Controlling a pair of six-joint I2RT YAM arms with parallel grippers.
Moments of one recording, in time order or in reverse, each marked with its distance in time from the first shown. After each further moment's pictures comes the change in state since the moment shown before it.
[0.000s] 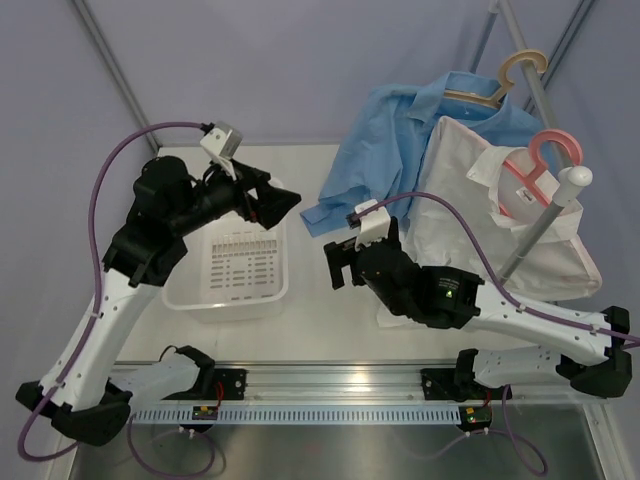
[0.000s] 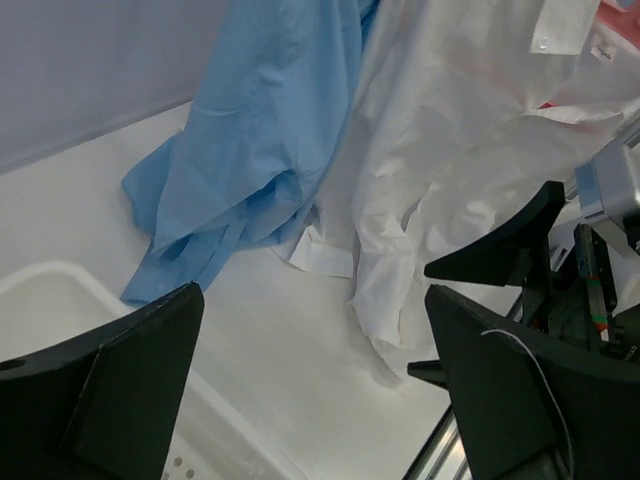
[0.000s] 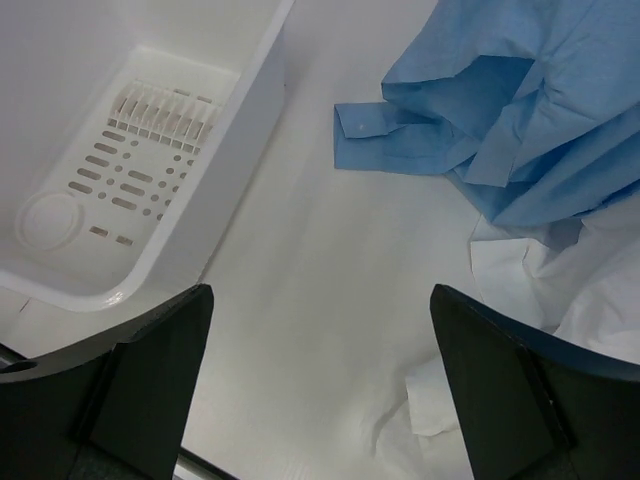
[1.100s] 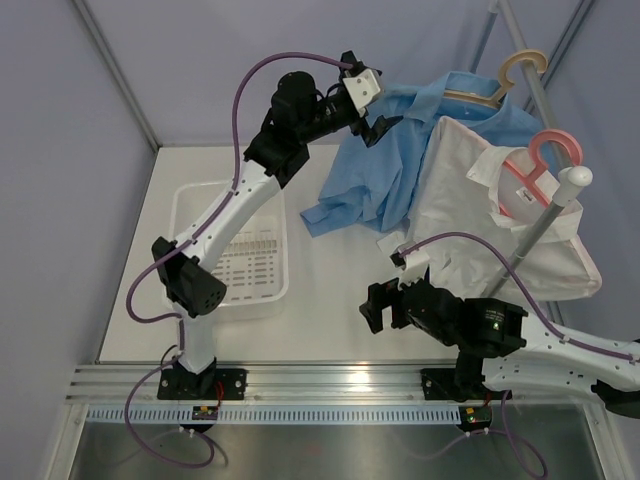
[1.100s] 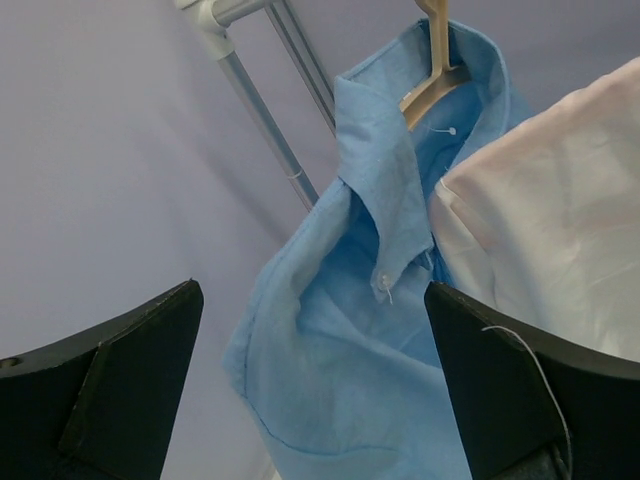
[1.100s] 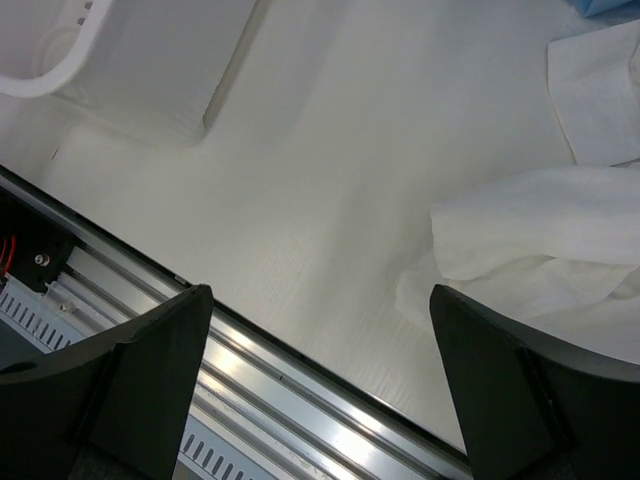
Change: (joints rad) left arm -0.218 0.917 0.784 0.409 0.067 0.636; right arm 0.016 -0.405 -0.381 -0.164 -0.220 0.275
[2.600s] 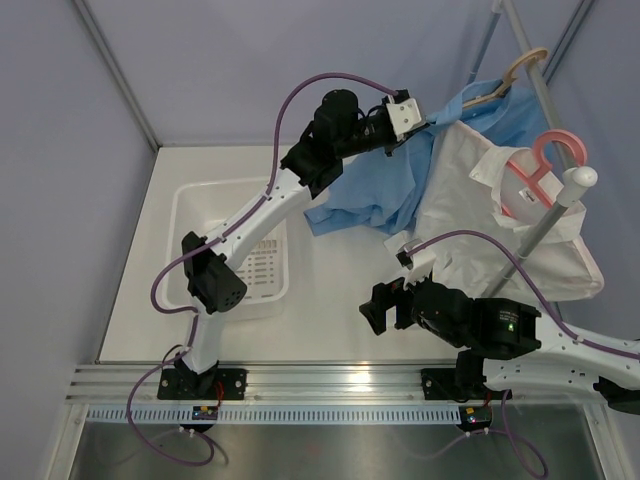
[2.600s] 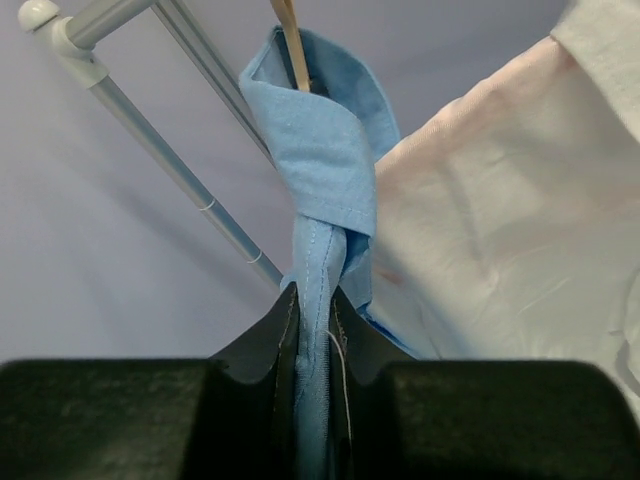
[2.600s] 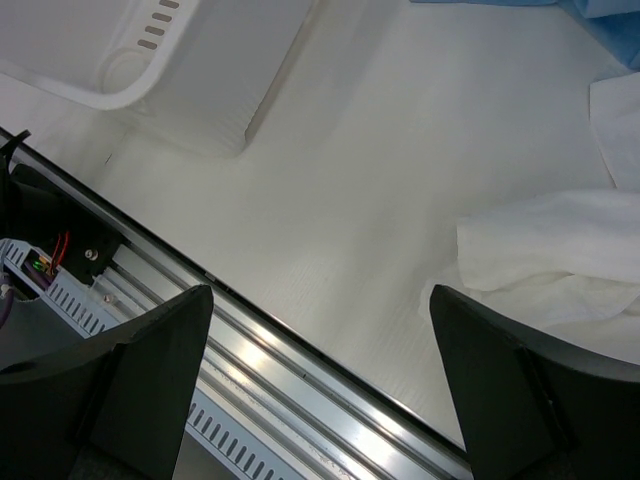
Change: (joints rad) left arm -0.118 0.148 0.103 0.003 0.003 0.054; right arm 0.047 -0.030 0.058 -0.019 0.004 -0.009
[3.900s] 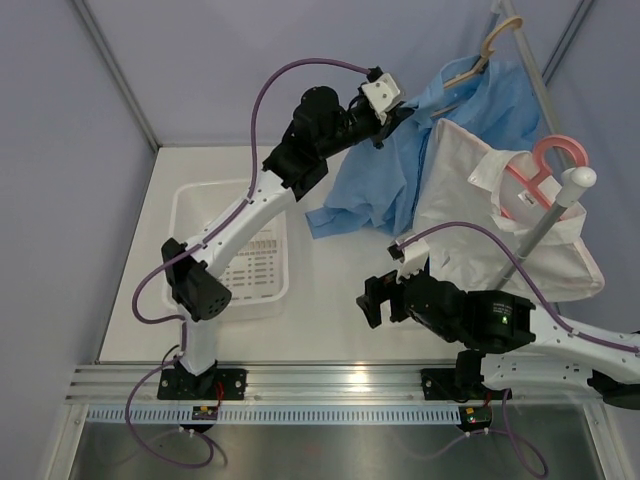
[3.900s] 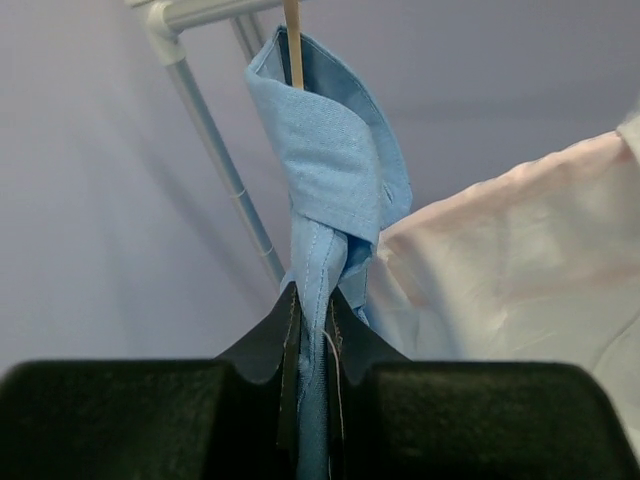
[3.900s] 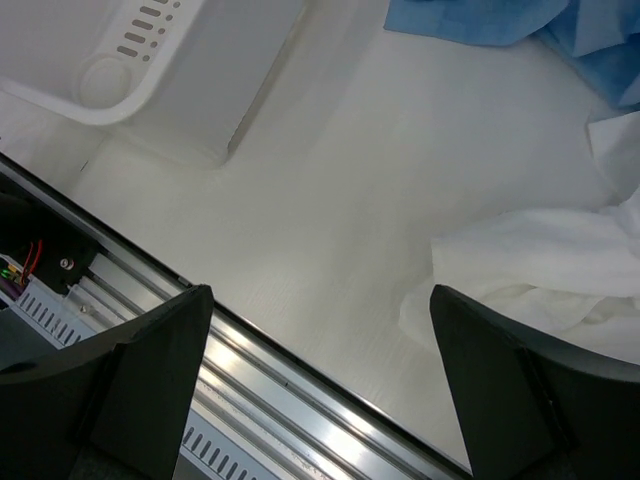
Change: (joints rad) left arm 0.019 -0.090 -0.082 0.076 -0.108 -0.213; right arm 0.004 0.073 0.084 -0.038 0.043 -0.050
